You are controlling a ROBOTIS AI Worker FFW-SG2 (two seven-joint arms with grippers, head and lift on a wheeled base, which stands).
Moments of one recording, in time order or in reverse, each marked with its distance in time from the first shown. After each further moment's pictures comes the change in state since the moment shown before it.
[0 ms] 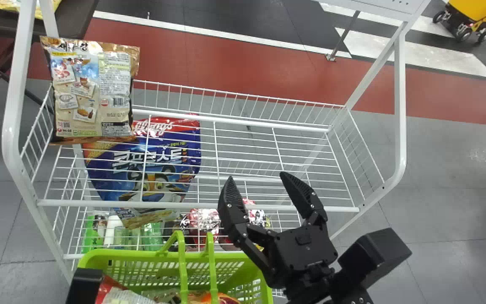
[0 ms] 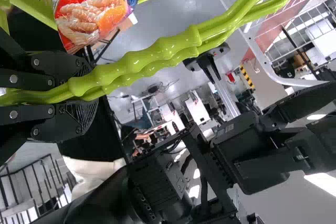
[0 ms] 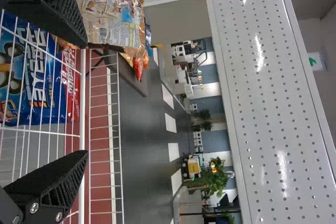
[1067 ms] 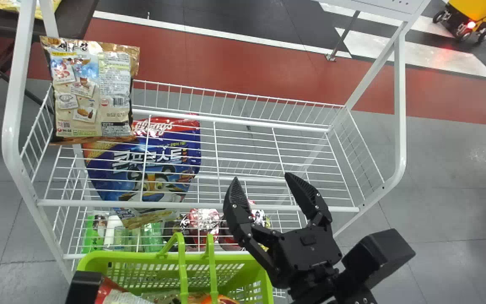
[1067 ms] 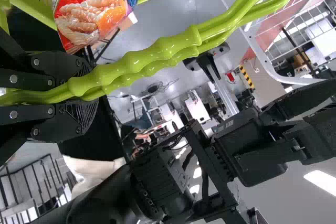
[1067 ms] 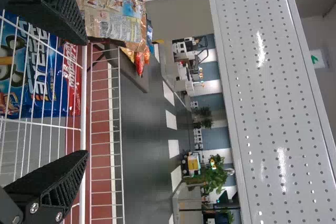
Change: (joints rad) left arm 0.015 0.001 0.002 -0.011 0.000 -0.001 0.000; right arm 0.003 0.002 -0.025 0.009 -0.002 -0.002 0.000
